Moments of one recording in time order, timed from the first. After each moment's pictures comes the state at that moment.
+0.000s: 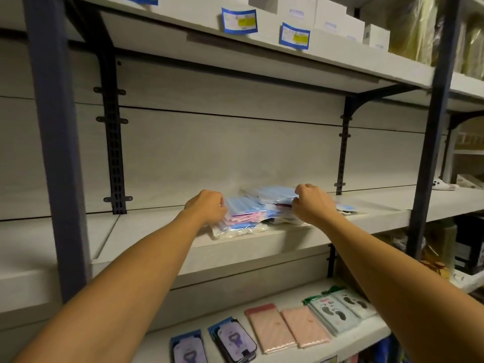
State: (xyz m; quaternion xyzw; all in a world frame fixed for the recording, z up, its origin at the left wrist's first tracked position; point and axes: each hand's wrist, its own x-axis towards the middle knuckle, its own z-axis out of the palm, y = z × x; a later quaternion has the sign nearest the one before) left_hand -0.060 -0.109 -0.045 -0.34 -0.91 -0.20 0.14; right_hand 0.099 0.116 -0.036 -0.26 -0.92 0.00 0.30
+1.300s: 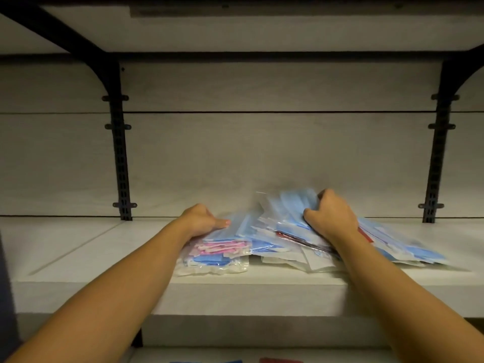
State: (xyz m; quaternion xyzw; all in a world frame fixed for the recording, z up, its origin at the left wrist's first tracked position) left_hand -0.100 -0.044 -0.052 -0.07 -0.91 -0.41 0.05; right_hand -0.016 0.242 -0.046 -0.15 -0.91 0.22 0.32
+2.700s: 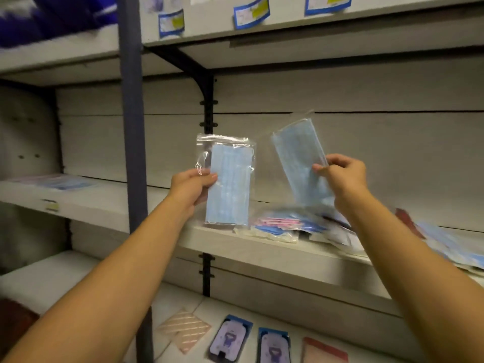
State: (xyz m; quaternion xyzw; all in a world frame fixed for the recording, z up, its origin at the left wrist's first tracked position) left_hand 0.050 -0.153 -0.016 0.02 -0.62 -0.75 0.24; right_hand 0.024 0.136 0.015 0.07 -0.69 0.66 0.29
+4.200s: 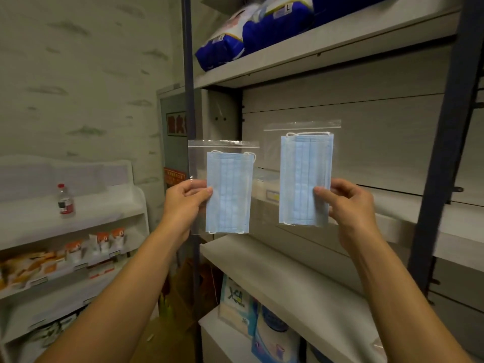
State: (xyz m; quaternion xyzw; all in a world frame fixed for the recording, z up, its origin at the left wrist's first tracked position) left_hand 0.261 -0.662 -0.067 0.17 -0.65 -0.59 0.44; right_hand 0.126 -0.410 -0.061 0.20 -0.62 0.75 0.07
